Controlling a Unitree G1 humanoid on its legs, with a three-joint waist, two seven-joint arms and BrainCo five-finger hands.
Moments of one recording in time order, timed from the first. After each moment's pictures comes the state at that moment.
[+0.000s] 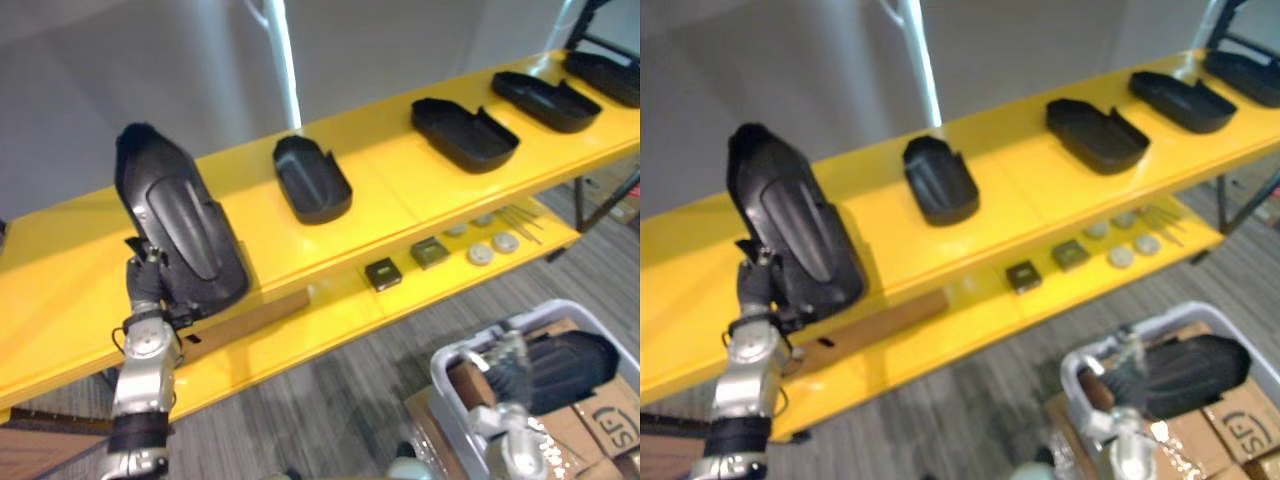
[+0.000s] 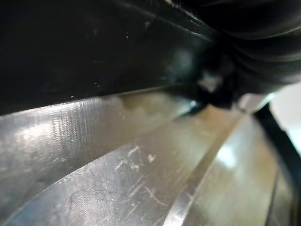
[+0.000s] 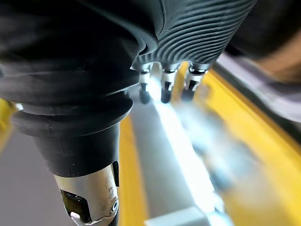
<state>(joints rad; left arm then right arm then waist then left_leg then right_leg) -0.34 0.44 0.21 0.40 -0.16 0.17 0.30 0.36 -0.10 -0.09 0.23 0.20 -0.30 0.07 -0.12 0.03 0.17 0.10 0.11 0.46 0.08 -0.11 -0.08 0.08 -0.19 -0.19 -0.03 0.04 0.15</state>
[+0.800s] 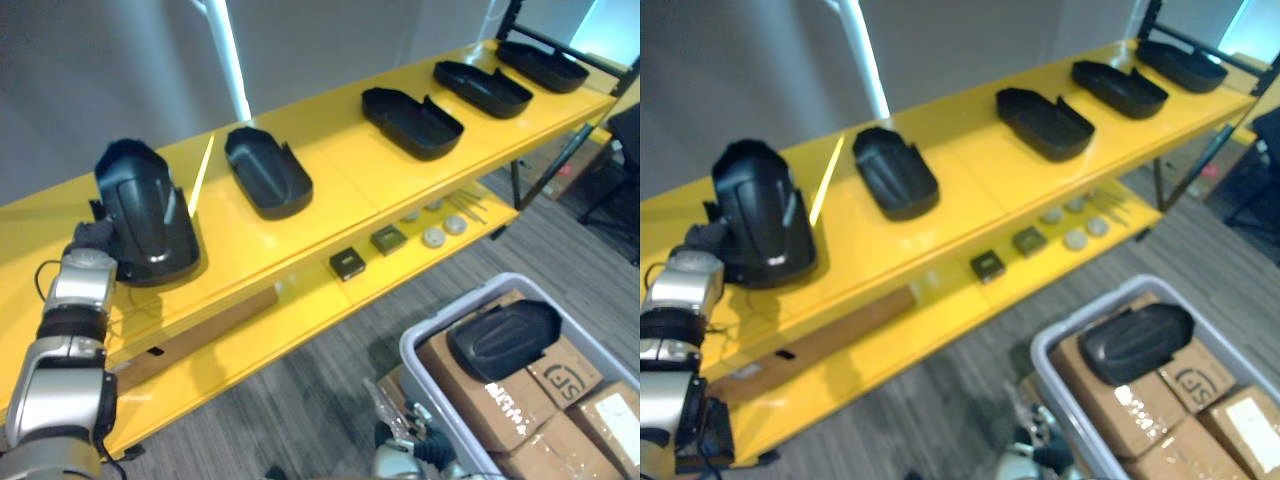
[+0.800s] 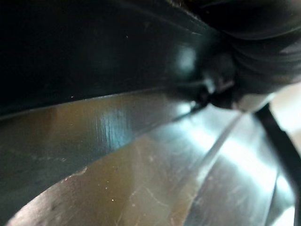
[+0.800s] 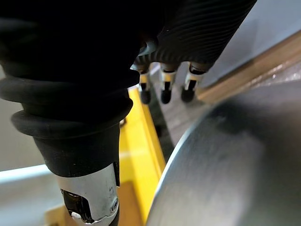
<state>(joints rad) -0.73 0.75 -0.02 0.86 -0.10 0.50 0.17 0.41 -0.17 0.17 0.49 0.06 -0.27 0.02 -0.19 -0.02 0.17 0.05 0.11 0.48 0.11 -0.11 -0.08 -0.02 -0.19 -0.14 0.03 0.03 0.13</state>
